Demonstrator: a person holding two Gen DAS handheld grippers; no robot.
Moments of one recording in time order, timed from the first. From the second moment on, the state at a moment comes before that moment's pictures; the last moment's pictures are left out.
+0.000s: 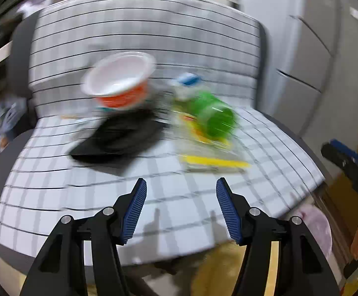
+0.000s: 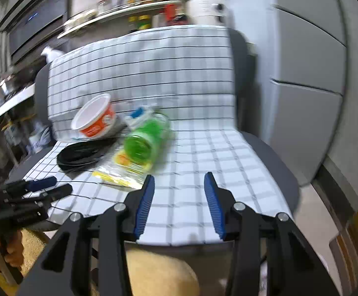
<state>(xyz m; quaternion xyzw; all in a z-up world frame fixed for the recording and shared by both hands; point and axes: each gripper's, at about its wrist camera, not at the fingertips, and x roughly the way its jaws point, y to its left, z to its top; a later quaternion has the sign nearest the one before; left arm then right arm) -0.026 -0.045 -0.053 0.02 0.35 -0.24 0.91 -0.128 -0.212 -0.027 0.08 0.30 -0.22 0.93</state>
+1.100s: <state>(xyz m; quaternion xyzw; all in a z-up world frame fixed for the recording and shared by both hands) 0.190 0.039 -0.083 -0.17 0.42 -0.13 0.88 0.038 -0.192 -0.048 0.02 0.31 -0.17 0.94</state>
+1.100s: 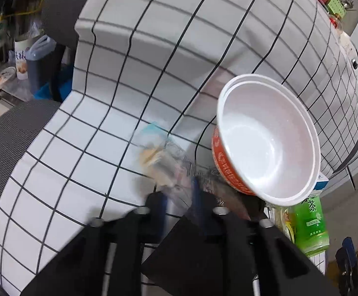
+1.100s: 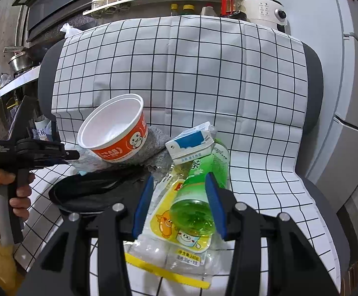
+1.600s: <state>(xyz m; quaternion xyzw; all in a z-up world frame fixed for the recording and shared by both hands) 0.074 0.082 -0.010 -0.14 0.29 -0.14 0.94 0.028 -0.176 -0.030 0.01 0.30 -0.17 0.94</state>
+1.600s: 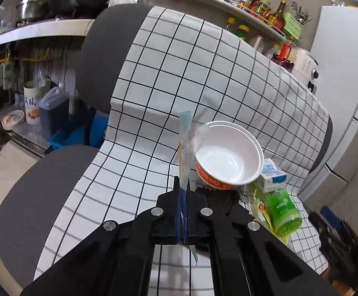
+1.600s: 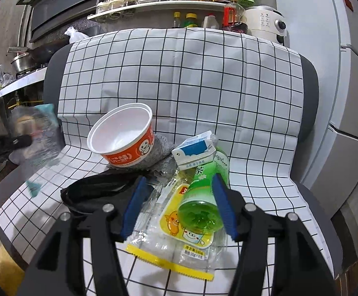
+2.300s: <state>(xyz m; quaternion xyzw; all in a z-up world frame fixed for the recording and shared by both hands) 0.091 0.081 -0.028 -0.14 0.31 -0.14 0.93 0.196 -0.218 -0.098 -0.11 0.43 -0.30 0.84</state>
